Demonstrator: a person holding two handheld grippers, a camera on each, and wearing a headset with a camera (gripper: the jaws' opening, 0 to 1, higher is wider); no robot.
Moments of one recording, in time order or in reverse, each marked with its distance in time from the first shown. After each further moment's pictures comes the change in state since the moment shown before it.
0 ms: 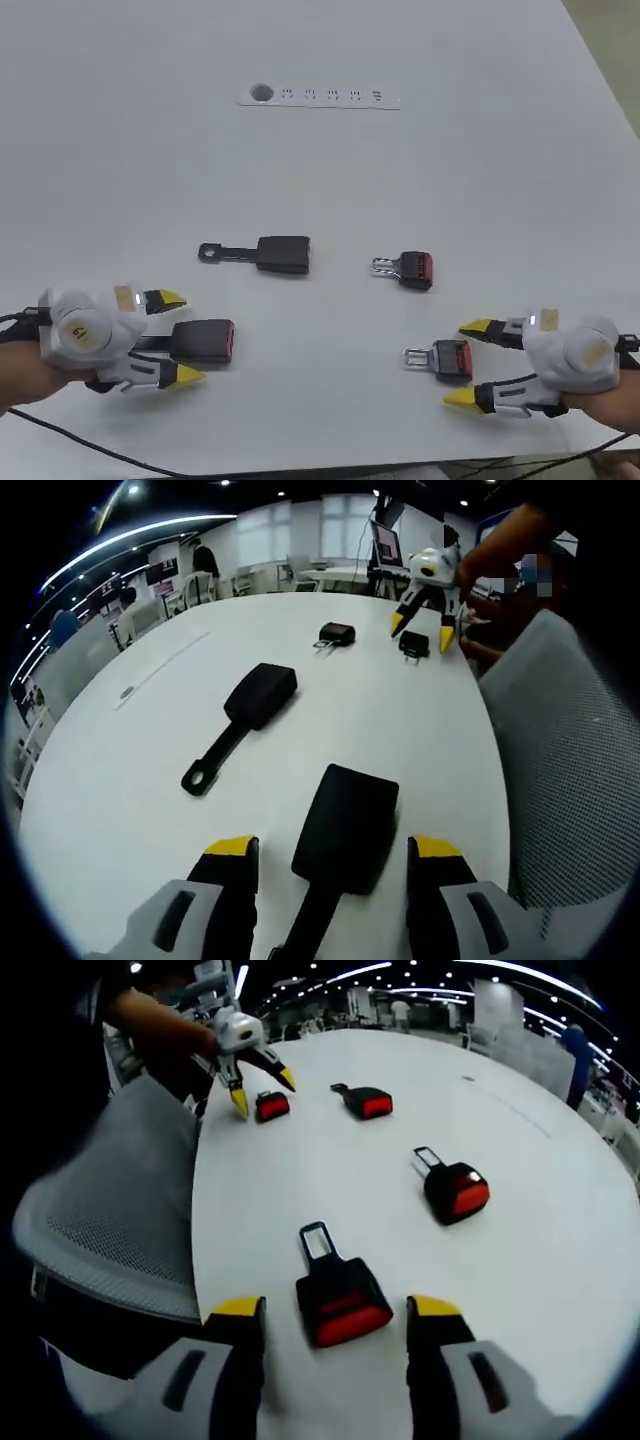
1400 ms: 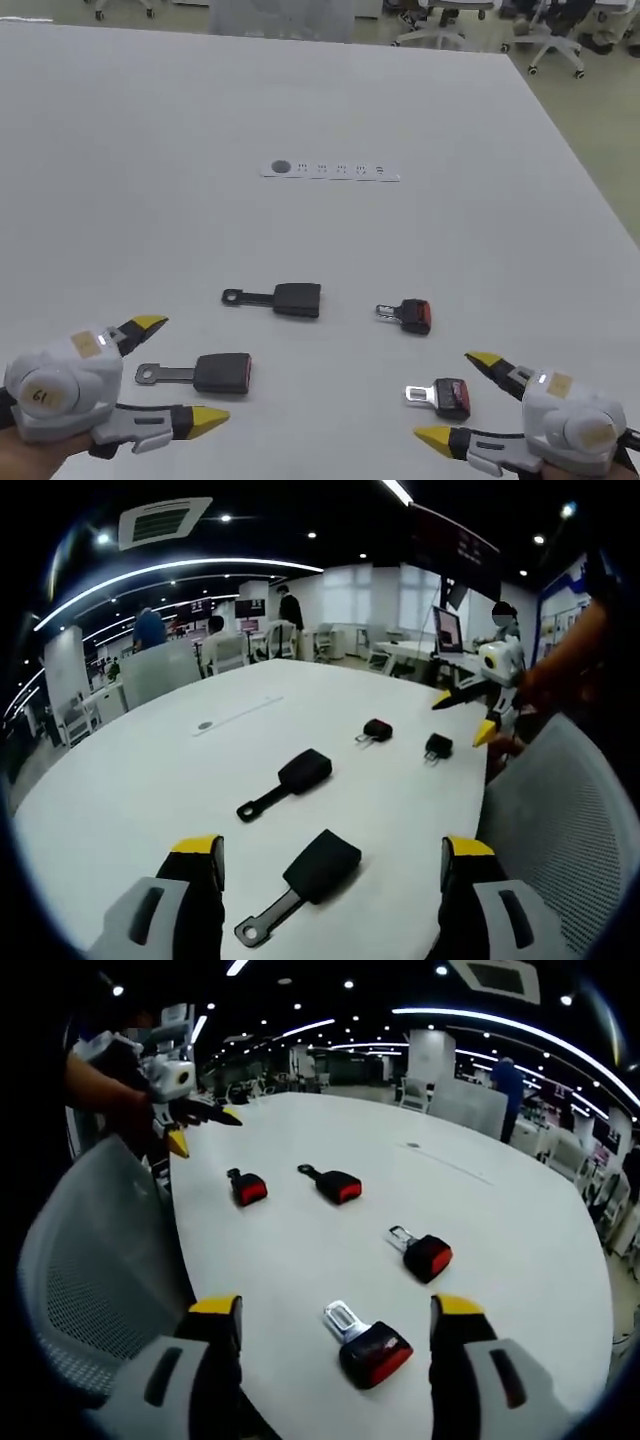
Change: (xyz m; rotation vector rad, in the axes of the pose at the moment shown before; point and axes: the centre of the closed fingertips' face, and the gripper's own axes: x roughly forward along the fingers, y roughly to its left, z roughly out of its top) left arm -0.083 -0.024 0.054 -0.210 -0.306 0.280; right arm -0.031 0.023 0.061 0.094 -0.273 -0.288
